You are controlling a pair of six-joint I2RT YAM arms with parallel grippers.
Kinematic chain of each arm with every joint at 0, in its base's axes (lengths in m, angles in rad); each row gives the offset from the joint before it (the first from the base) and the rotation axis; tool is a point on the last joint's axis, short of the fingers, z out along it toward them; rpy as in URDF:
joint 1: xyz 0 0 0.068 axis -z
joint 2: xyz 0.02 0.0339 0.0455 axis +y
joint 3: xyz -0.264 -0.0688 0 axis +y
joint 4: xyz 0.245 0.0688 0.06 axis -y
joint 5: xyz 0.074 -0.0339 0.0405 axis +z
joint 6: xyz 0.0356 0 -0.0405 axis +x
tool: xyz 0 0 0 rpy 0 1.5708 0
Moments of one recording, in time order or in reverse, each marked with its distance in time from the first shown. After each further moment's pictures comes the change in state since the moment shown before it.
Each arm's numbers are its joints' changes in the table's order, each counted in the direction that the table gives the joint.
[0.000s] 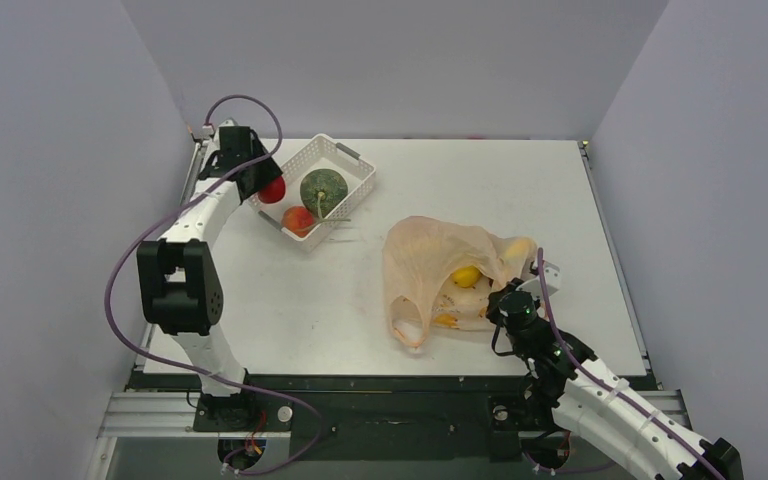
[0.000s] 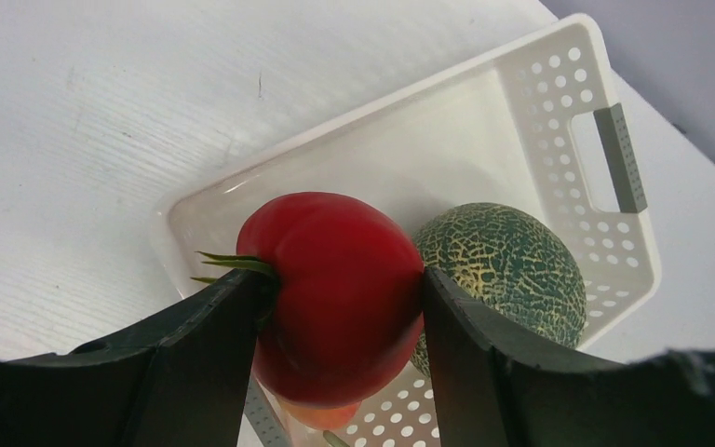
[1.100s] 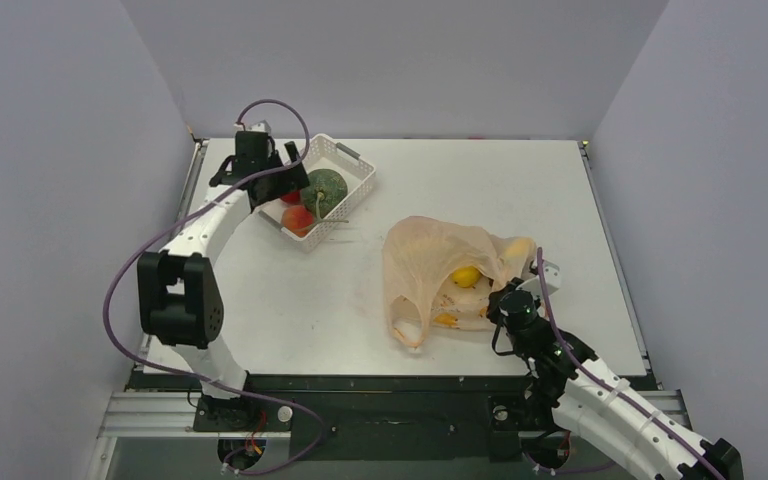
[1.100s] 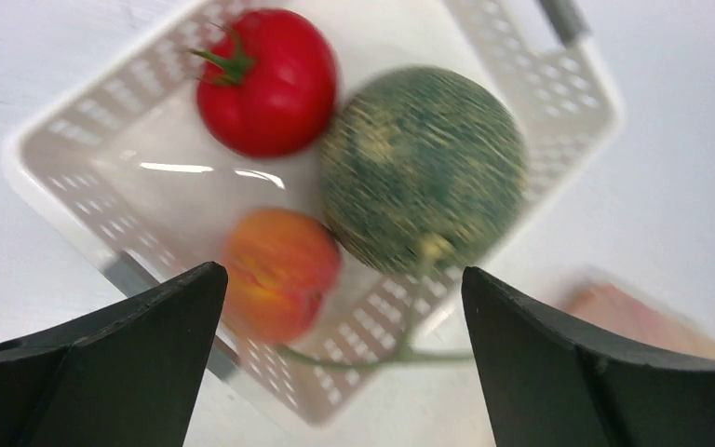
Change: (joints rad) left arm 0.107 -0.005 -0.008 -0.068 -0.039 0.181; right arm 0.000 -0.011 -0.002 -0.007 0.003 -0.008
